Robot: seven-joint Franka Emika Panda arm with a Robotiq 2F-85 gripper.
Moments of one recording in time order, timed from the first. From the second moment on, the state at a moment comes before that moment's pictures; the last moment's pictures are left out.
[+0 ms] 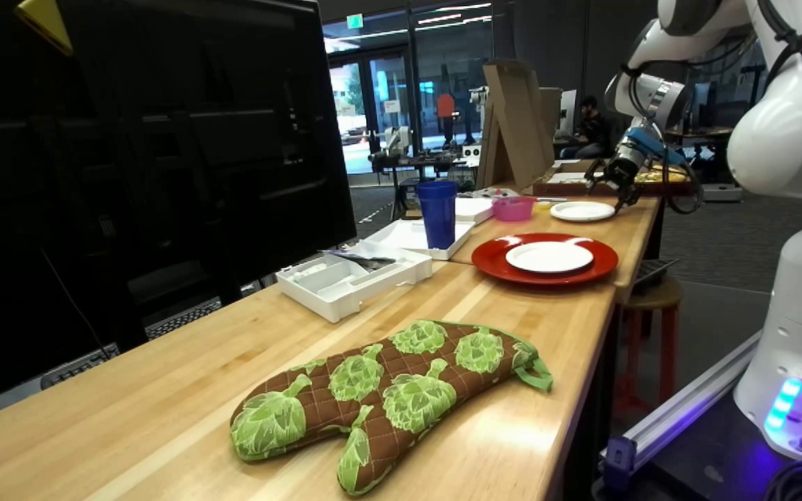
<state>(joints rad) -0.65 0.62 -0.21 -1.55 0.63 1.50 -0.40</state>
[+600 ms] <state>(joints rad) -0.65 0.64 -0.20 -1.50 0.63 1.47 -0.42</state>
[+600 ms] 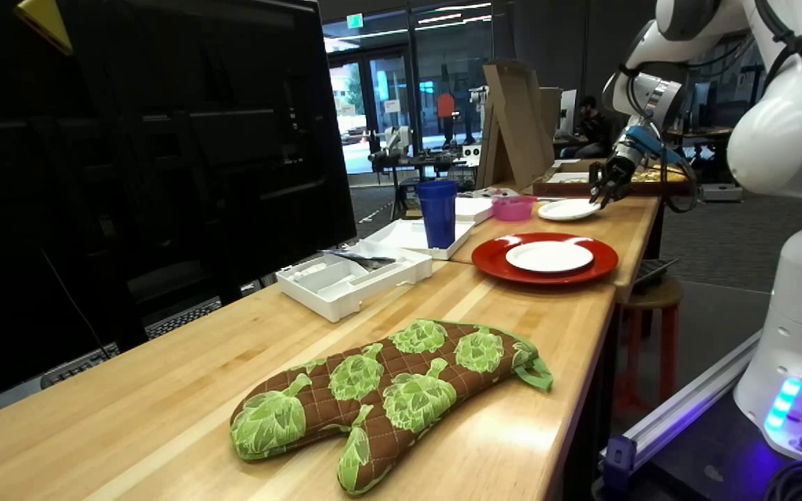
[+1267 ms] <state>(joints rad) -0.66 0.64 -0.20 -1.47 0.63 1.44 -0.45</state>
